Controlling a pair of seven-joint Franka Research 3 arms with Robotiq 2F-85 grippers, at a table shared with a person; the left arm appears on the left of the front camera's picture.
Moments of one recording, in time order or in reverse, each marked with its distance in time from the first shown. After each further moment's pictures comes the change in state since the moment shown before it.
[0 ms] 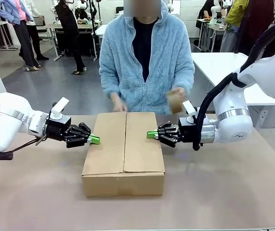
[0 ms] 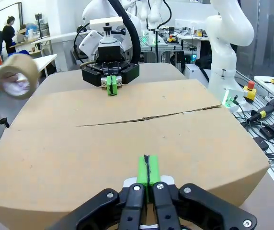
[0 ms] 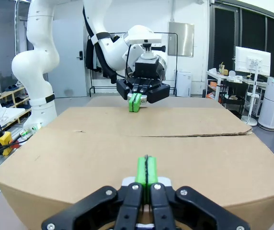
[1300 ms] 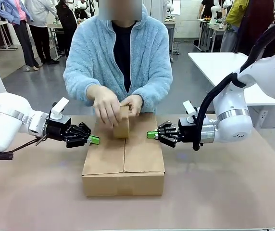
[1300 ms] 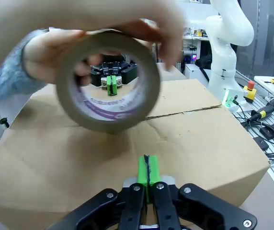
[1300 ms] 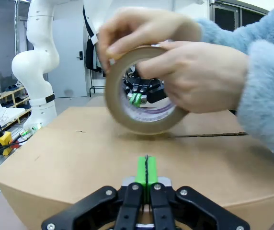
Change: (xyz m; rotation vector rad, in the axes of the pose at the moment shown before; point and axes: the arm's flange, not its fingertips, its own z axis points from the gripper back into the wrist) left arm 0.000 0.000 0.000 0.000 0.000 0.000; right arm 0.000 0.000 0.000 0.000 0.000 0.000
